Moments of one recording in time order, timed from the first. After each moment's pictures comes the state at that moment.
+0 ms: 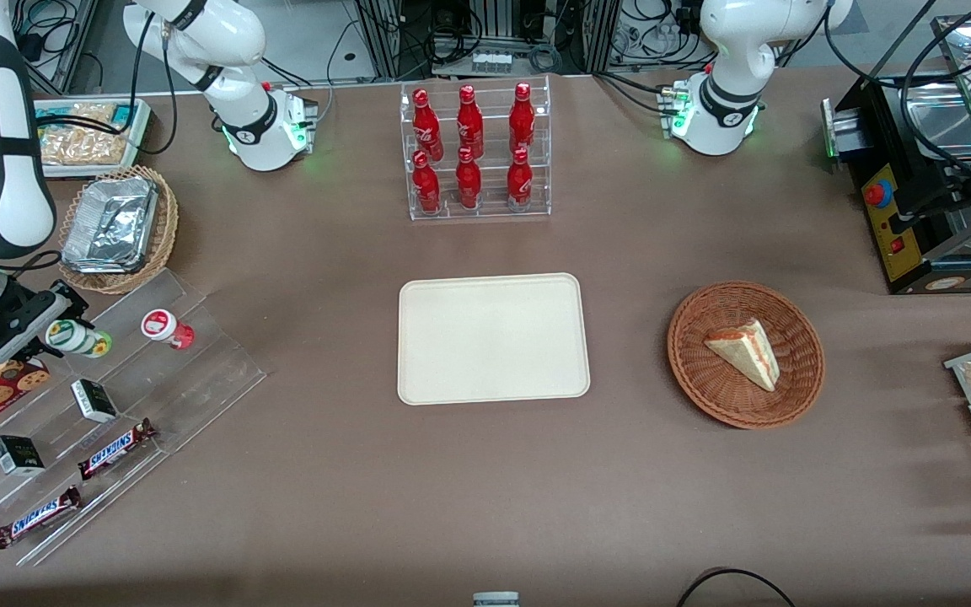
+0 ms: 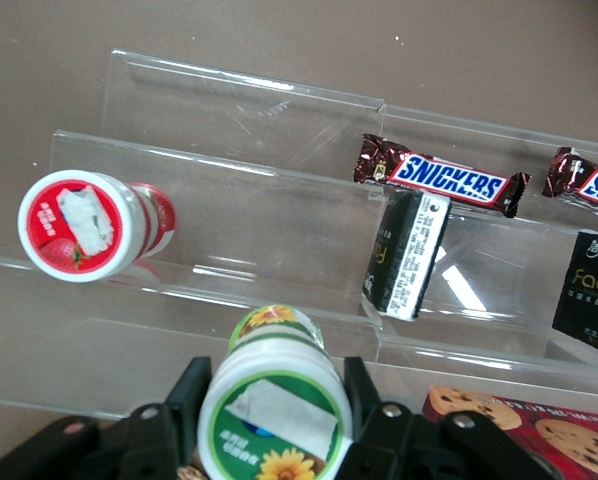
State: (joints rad) arm -0.23 0.10 -0.13 -2.10 0.07 2.27 -1.30
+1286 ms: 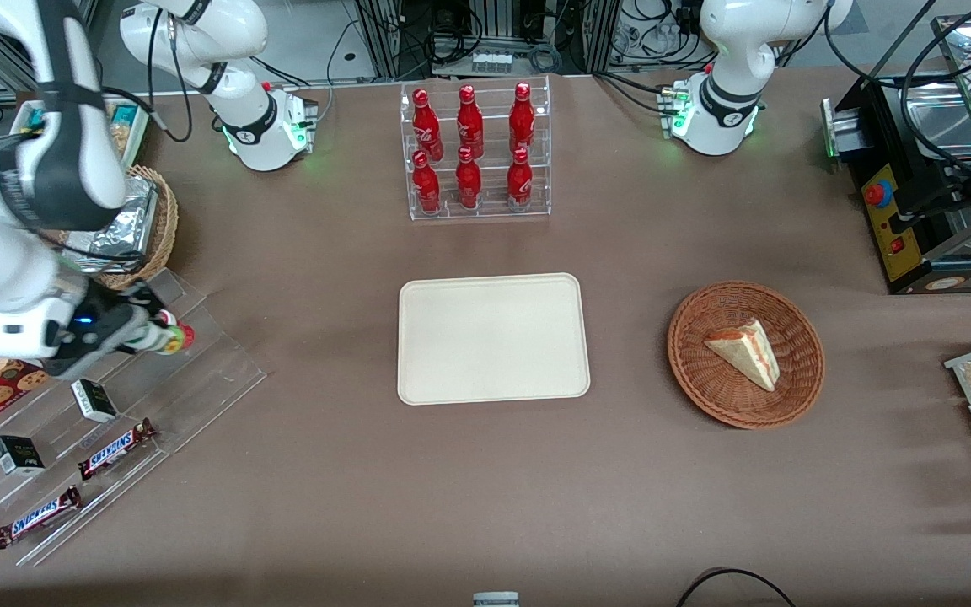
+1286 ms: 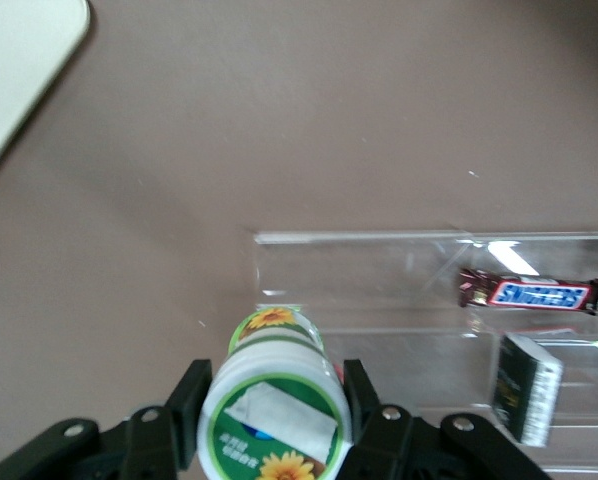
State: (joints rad) arm 0.14 0.08 -0.10 -1.91 0.01 1.98 -0.65
